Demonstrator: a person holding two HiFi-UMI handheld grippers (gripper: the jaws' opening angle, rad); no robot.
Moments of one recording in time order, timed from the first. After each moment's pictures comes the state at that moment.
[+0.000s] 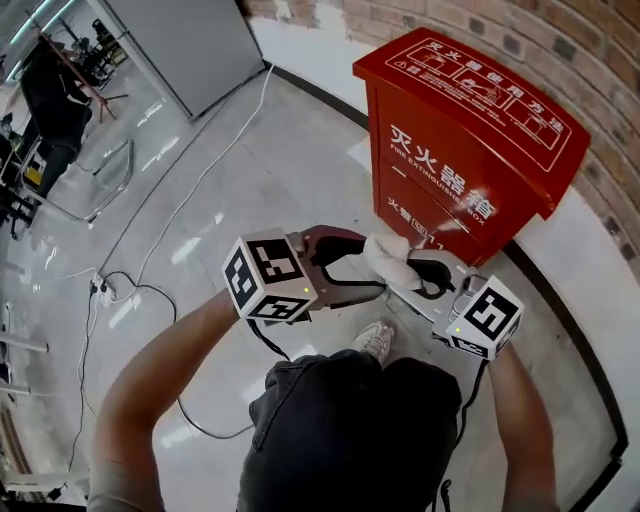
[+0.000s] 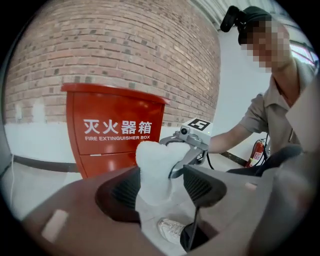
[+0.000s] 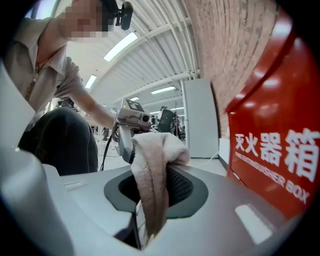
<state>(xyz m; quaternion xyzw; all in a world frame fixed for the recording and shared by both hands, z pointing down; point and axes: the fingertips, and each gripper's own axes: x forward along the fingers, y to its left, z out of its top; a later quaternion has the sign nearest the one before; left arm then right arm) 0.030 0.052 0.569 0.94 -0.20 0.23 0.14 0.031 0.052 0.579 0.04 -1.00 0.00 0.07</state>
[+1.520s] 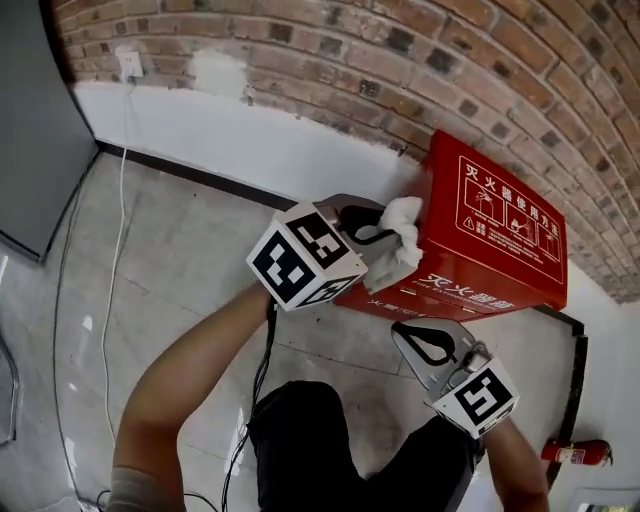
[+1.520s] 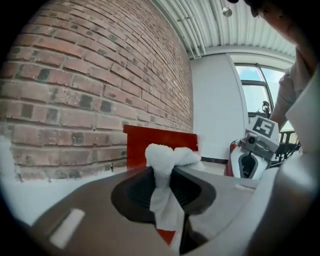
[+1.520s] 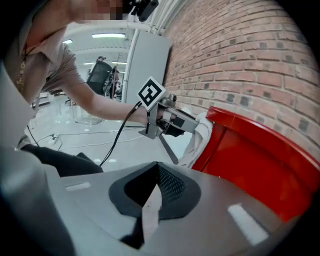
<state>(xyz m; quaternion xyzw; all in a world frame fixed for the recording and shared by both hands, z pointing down) -0.073 -0.252 0.491 0.99 -0.02 0.11 0.04 -0.110 -0.123 0.538 0.43 -0.84 0.07 0.32</state>
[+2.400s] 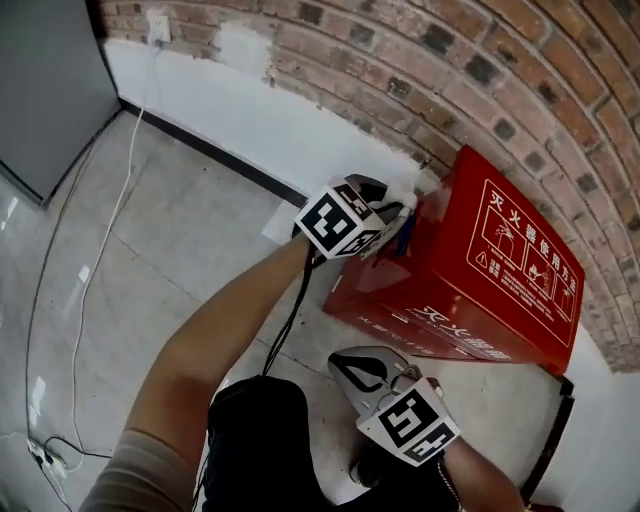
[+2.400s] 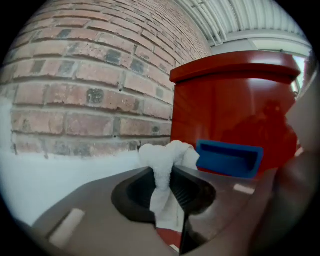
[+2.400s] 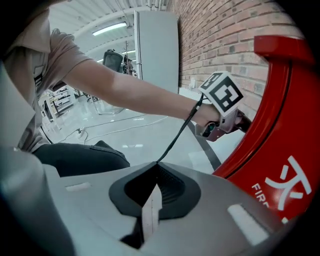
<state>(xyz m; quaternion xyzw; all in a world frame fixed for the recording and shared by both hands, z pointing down) -0.005 -0.363 0.593 0.98 -0.14 0.14 0.07 -0.144 -0.119 0.620 0.28 -0.87 0.14 0.38</state>
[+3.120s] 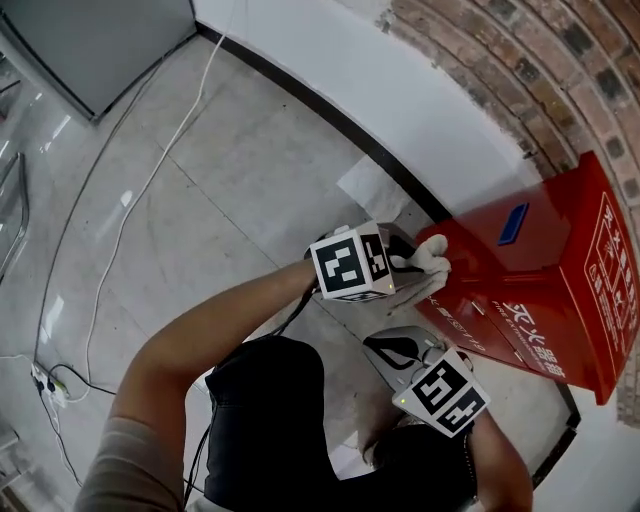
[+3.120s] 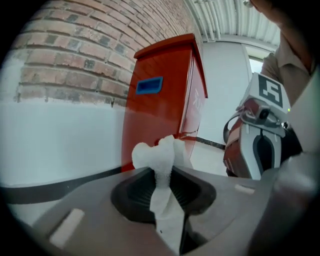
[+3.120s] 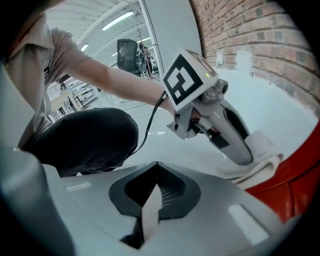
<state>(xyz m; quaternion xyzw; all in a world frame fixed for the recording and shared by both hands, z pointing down) -0.091 -0.222 0.694 0.97 -0.01 0.21 0.10 -0.182 -0.092 0.699 0.12 -0.87 0.17 0.44</state>
